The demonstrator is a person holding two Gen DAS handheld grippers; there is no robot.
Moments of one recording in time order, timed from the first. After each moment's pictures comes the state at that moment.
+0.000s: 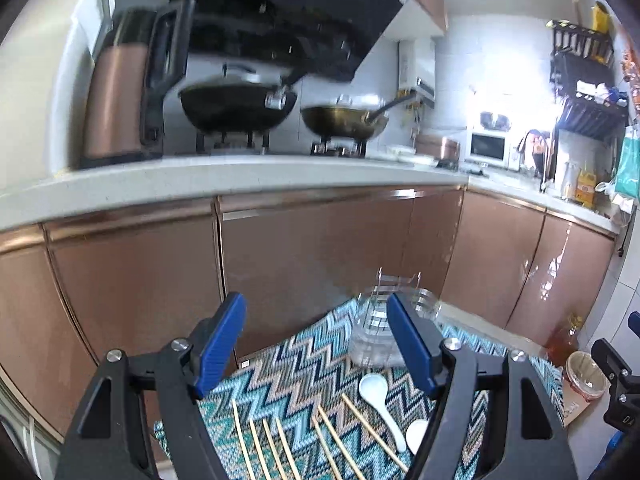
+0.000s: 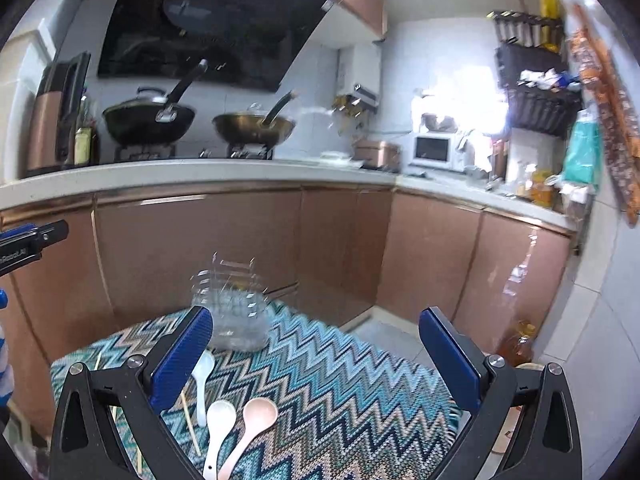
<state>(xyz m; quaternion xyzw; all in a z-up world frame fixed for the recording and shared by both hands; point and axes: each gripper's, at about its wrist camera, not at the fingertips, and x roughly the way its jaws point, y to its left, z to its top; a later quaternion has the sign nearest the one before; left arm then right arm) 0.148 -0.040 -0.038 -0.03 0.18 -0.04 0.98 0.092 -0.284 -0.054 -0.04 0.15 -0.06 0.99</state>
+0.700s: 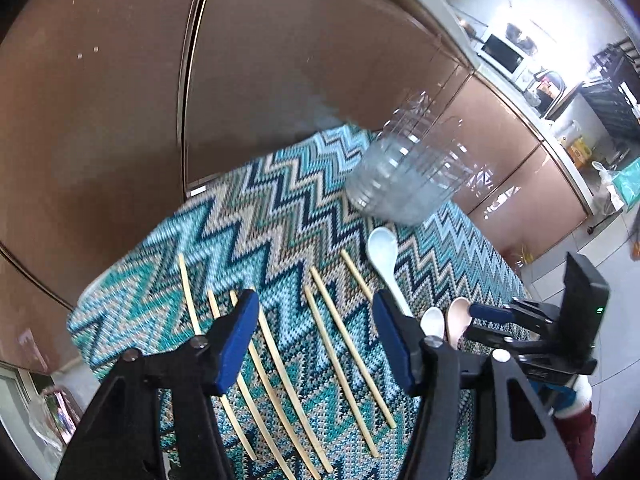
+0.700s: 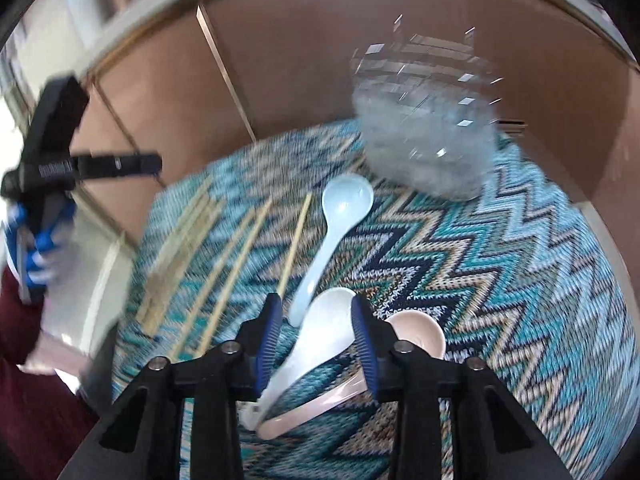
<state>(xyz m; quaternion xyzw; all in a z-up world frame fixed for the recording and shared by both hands) 0.242 0.011 -0.174 -0.14 0.47 -0.15 0.86 0.259 -0.256 -0.215 -0.06 0.46 0.32 0.83</state>
